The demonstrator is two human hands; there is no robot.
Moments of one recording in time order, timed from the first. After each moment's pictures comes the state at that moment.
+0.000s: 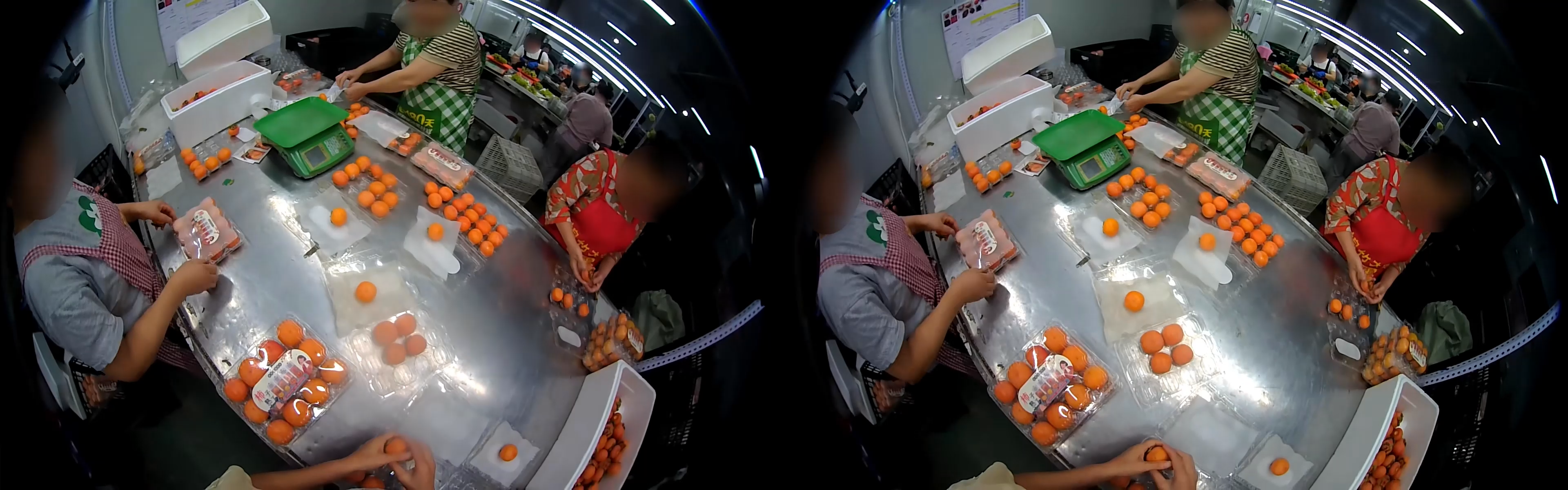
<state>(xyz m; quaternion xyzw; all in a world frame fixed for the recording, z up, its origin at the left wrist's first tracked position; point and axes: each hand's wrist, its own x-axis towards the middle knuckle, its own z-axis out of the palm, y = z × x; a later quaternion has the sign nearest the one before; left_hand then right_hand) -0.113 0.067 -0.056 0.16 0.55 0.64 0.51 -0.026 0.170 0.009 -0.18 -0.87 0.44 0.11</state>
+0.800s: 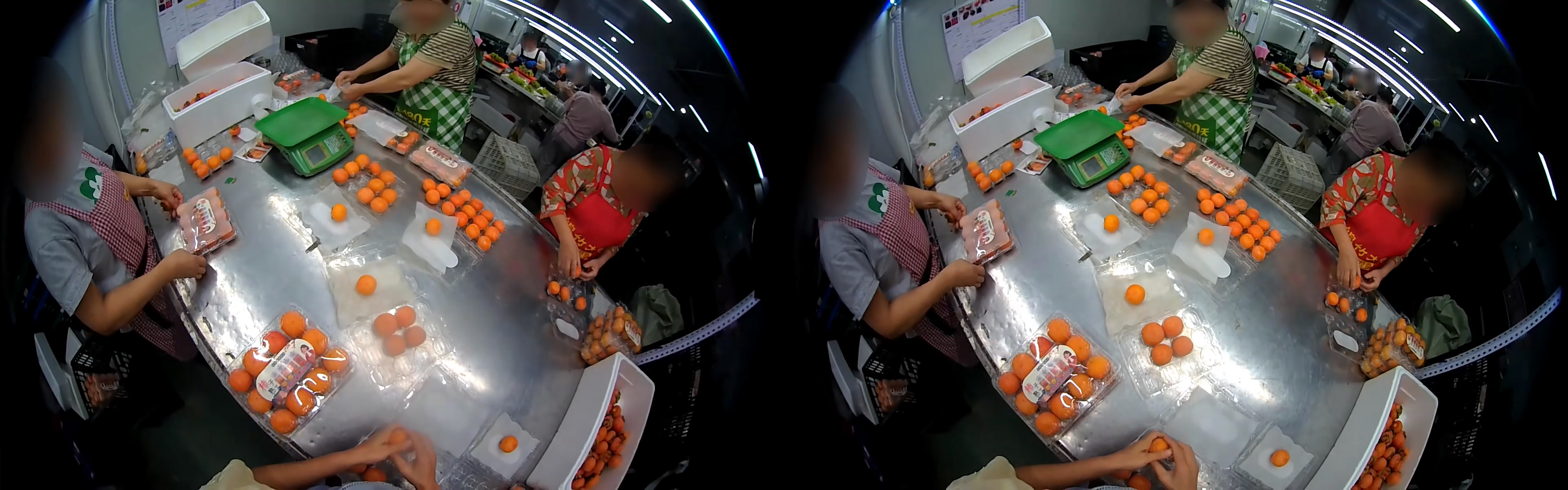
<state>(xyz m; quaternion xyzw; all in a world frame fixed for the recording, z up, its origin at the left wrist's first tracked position) -0.104 0.069 -0.061 0.16 0.55 0.65 0.50 -0.027 0.165 0.026 -0.19 -0.87 0.44 0.10</state>
